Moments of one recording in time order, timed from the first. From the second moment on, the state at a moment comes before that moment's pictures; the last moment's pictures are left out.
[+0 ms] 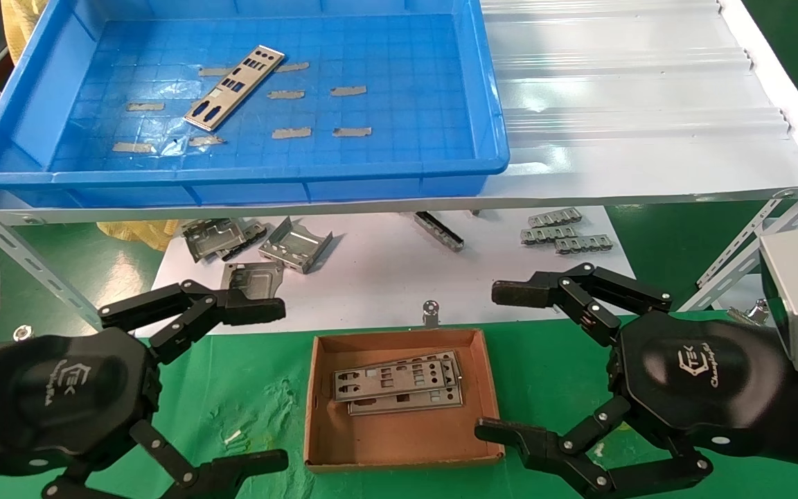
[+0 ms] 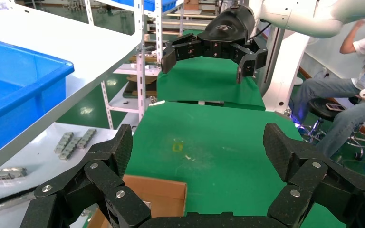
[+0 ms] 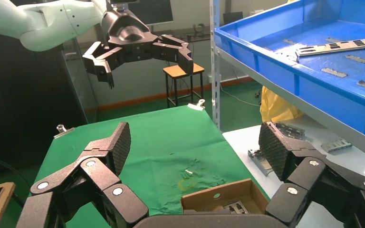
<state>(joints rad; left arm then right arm) -1.07 0.61 0.28 -1.28 0.73 1.50 -0.19 1.09 -0.56 -0.41 1.24 -0.63 -1.43 0.11</state>
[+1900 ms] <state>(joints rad) -1.07 0.61 0.28 -1.28 0.73 1.50 -0.19 1.09 -0.56 -0.41 1.24 -0.63 -1.43 0.11</state>
